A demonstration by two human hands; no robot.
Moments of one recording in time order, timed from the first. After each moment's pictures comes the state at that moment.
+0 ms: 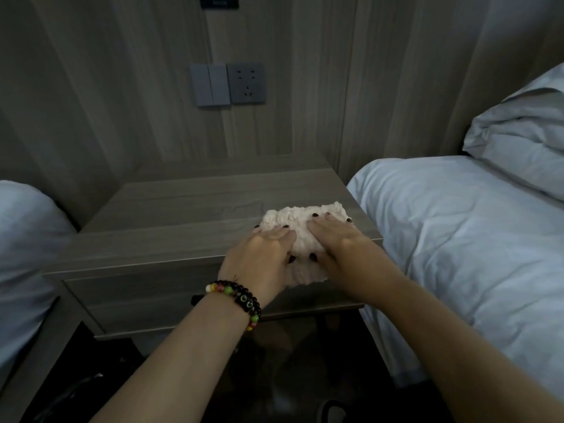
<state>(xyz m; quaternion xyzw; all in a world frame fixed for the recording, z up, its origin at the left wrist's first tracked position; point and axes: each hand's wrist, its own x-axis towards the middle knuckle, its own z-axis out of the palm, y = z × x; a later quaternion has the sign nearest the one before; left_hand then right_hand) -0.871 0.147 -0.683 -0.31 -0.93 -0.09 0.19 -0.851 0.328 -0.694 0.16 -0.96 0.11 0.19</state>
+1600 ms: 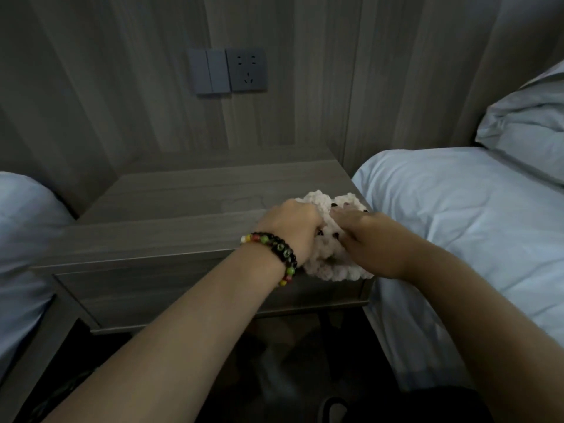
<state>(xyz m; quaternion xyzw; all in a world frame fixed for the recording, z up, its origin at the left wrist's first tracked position) -0.895 0.195 -0.654 -0.28 -0.95 -0.09 0.09 -0.866 0.354 -0.669 0.15 -0.98 0.13 0.08</state>
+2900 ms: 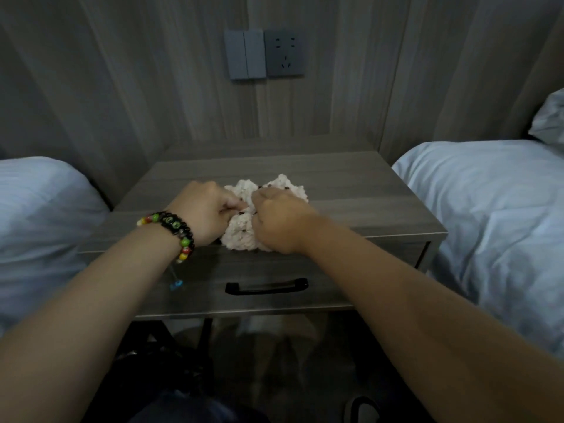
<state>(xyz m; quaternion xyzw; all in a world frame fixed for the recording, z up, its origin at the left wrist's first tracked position) -0.933 0.035 -0.642 -0.20 -0.97 -0.11 0.09 -0.939 0.189 -0.669 0.23 -0.97 0.08 0.09</state>
